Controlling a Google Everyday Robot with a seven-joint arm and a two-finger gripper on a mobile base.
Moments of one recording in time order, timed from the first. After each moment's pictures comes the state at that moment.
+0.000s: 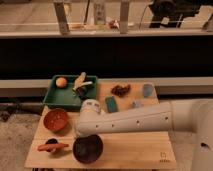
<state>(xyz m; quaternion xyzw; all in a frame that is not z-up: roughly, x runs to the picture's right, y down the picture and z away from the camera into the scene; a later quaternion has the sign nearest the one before) -0.125 0.229 0.734 -0.05 -0.29 -0.74 0.60</state>
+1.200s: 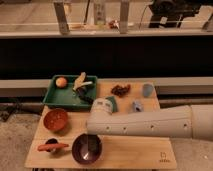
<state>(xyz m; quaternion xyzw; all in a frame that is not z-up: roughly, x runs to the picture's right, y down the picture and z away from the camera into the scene) -0.071 0.186 0.742 -0.06 -0.21 -0.73 0.64</state>
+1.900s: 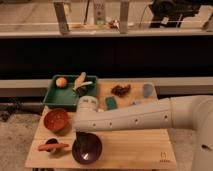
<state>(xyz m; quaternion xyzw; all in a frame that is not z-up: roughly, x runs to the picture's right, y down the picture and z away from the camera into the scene) -0.135 0.190 0.737 -0.03 -0.25 -0.76 0.60</state>
